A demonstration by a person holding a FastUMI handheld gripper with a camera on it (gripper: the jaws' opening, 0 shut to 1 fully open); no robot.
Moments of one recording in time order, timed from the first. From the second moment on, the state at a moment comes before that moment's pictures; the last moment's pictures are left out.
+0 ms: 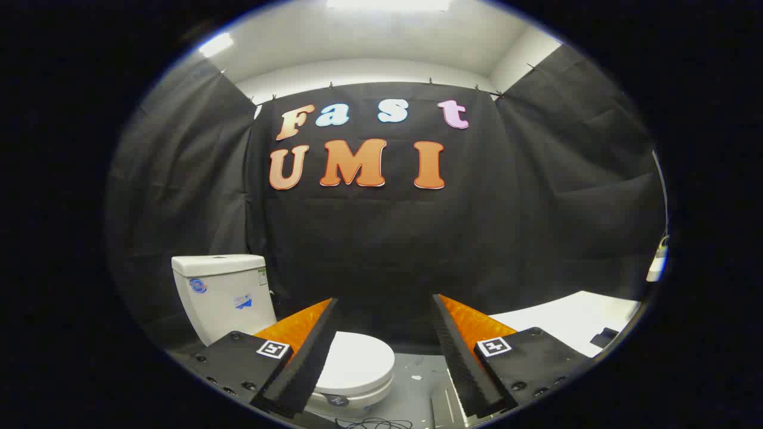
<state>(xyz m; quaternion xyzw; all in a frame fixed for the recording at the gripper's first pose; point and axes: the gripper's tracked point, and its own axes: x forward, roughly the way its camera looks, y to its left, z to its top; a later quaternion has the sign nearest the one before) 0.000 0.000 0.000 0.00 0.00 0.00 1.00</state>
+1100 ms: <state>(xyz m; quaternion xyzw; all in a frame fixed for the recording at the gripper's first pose) -0.003 -0.001 0.011 -0.03 -0.02 -0.02 1.00</state>
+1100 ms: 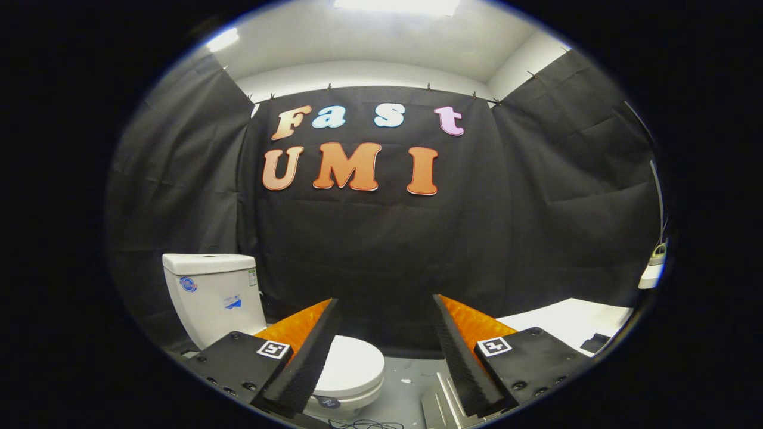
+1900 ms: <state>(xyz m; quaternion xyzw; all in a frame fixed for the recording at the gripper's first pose) 0.012 -0.007 -0.015 0.02 0.03 -0.01 1.00</state>
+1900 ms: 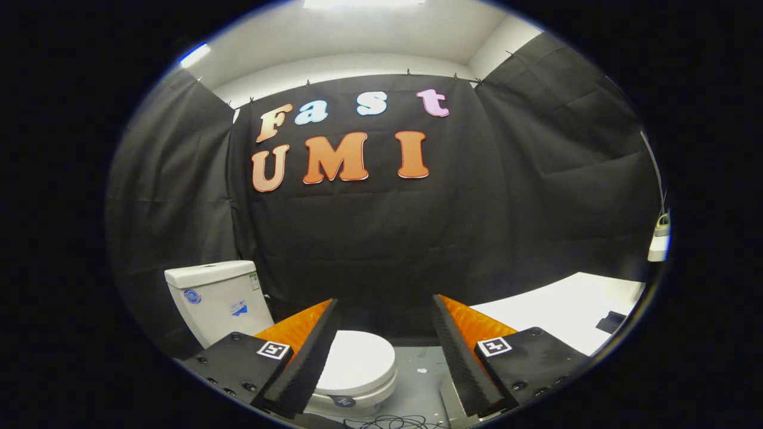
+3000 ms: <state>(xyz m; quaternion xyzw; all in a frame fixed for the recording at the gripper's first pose) 0.051 0.048 -0.290 0.45 0.32 0.00 0.83</state>
